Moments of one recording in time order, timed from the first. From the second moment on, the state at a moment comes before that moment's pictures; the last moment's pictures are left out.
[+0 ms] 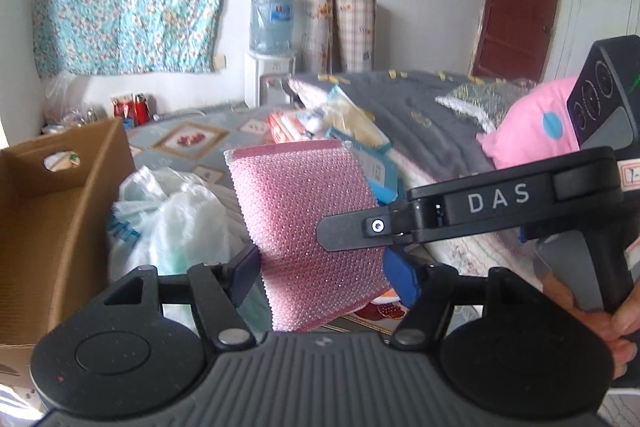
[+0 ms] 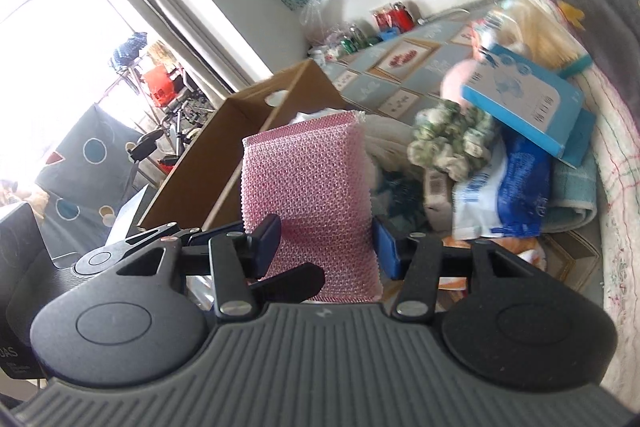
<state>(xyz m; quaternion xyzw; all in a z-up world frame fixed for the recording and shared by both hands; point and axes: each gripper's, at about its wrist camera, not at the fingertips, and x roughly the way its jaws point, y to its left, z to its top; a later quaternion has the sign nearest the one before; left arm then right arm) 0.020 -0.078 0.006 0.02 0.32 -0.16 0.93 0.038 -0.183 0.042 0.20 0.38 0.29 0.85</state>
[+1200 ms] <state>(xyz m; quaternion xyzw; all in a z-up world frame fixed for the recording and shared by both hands) 0.116 0.189 0.077 -0.04 0.35 0.03 0.93 0.218 0.112 0.096 0.16 0.48 0.42 0.75</state>
